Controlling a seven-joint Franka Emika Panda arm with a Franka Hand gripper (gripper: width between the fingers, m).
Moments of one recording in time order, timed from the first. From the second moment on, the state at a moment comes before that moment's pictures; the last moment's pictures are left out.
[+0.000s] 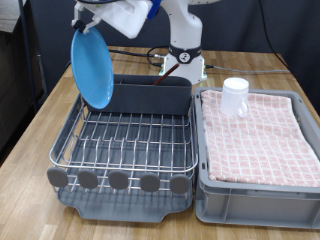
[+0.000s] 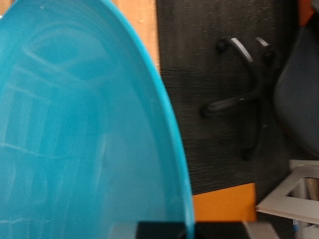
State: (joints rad) arm 0.29 -0.20 -0.59 -2.26 -0.95 2.37 1.08
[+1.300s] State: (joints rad) arm 0.29 -0.10 -0.71 -2.35 -1.21 2.70 1.10
